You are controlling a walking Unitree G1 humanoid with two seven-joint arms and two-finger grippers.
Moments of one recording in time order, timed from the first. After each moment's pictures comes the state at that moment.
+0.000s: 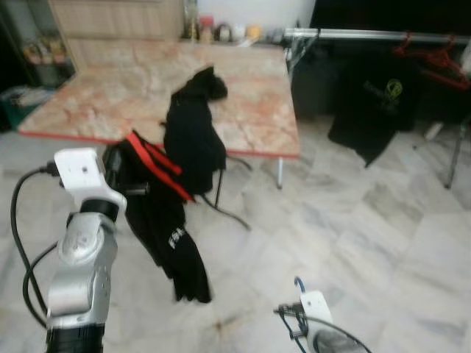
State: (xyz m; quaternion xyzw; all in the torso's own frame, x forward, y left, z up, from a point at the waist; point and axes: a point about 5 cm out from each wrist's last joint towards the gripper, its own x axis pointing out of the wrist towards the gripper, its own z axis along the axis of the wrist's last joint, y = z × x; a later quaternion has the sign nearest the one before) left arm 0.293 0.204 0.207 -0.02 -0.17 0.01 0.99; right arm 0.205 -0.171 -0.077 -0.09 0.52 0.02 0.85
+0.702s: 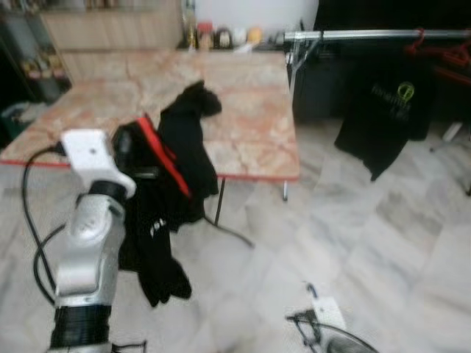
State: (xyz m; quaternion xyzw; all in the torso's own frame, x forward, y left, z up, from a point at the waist) left arm 0.307 0.192 0.221 -0.02 -0.19 -0.02 0.98; right arm 0.196 -0.191 -0.080 -0.11 0.53 0.00 0.84
